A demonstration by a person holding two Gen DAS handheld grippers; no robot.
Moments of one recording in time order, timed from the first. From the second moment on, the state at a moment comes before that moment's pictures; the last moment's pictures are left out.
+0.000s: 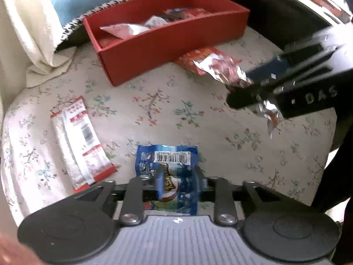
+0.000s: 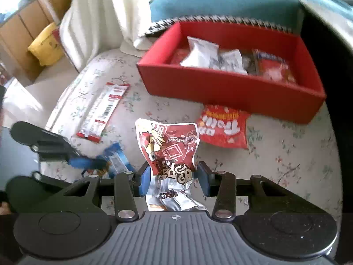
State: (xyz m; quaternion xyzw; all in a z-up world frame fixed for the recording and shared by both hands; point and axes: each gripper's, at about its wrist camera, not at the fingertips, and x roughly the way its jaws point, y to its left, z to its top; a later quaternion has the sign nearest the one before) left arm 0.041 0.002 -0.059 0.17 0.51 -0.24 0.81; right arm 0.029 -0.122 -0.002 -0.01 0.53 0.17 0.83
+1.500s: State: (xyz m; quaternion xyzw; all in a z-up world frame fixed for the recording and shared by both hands) left arm 0.033 -0.031 -0.068 0.26 0.48 -0.16 0.82; right arm 0.042 -0.131 0.010 -0.01 0.52 0.16 0.84
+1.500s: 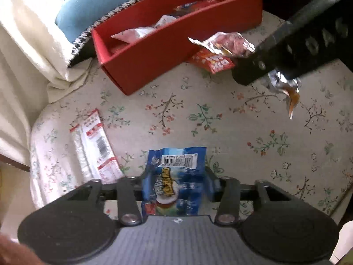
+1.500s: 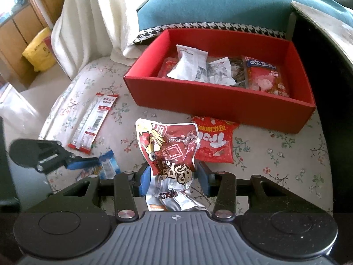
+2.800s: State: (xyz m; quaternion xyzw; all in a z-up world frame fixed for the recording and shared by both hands) left arm 0.084 0.030 -0.001 0.07 0.45 -0.16 0.87; right arm 0.073 -0.142 0.047 0.02 0.48 0.14 0.87
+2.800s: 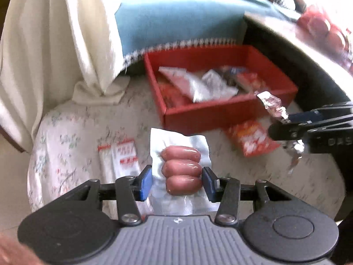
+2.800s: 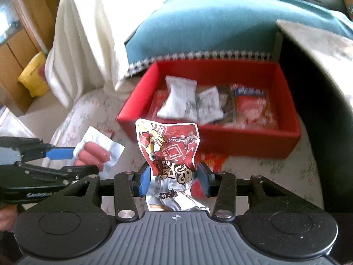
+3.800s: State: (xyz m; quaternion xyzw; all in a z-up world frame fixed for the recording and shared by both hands) left arm 0.213 -0.029 -0.006 0.08 0.41 -0.13 0.90; right arm 0.204 -0.159 0.008 -0.01 0.48 0.06 0.88
